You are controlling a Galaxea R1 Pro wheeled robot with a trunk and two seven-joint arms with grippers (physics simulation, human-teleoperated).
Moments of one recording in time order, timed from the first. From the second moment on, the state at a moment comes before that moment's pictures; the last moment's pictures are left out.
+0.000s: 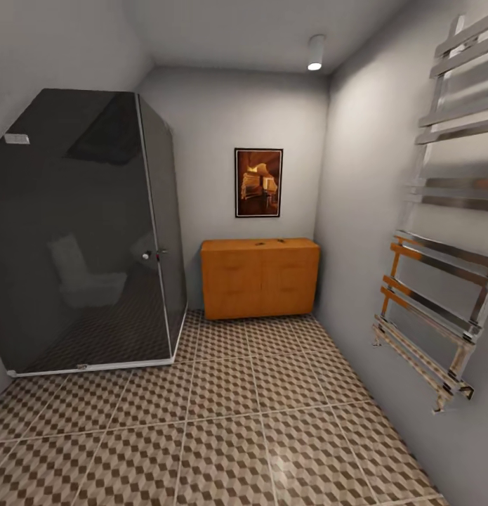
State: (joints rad) left arm -0.19 -0.02 -0.47 -0.01 0.54 -0.03 -0.07; right arm -0.19 0.01 0.00 0.03 0.02 -0.12 0.02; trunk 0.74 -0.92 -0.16
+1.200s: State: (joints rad) left arm -0.19 -0.02 -0.47 -0.01 0.54 -0.03 -0.07; right arm -0.19 0.01 0.00 0.03 0.02 -0.11 0.02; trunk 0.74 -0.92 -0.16
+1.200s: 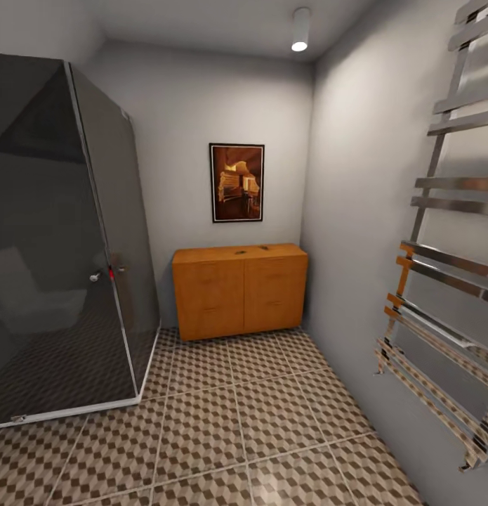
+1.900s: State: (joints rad) left arm -0.19 -0.02 -0.47 -0.01 0.54 -0.03 -0.07; right arm -0.19 0.01 0.00 0.03 0.02 -0.11 0.02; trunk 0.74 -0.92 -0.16
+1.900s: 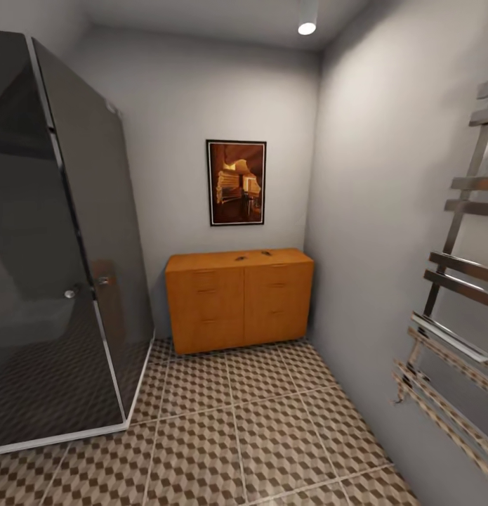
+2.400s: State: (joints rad) left arm -0.19 -0.02 -0.47 -0.01 0.54 -0.03 -0.07; right arm -0.19 0.01 0.00 0.03 0.02 -0.12 0.02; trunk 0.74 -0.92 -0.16
